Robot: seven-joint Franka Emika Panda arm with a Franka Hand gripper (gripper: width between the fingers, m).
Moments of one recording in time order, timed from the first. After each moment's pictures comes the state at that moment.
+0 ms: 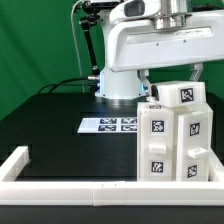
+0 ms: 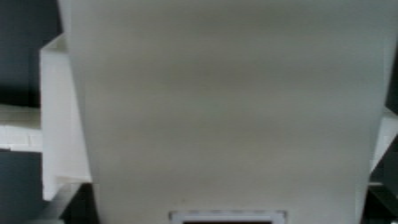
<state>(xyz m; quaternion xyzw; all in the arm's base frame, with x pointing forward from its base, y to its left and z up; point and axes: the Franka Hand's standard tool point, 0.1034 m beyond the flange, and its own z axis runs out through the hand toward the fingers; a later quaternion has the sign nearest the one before) 0.590 0.068 0.154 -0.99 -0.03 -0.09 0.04</state>
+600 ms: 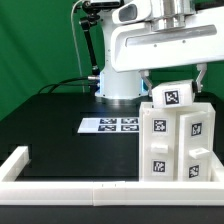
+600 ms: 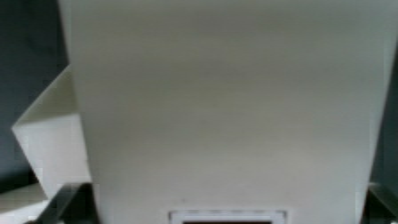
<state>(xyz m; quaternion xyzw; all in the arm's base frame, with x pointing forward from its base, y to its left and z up) 0.590 0.069 0.154 -0.98 0.18 -0.08 0.06</state>
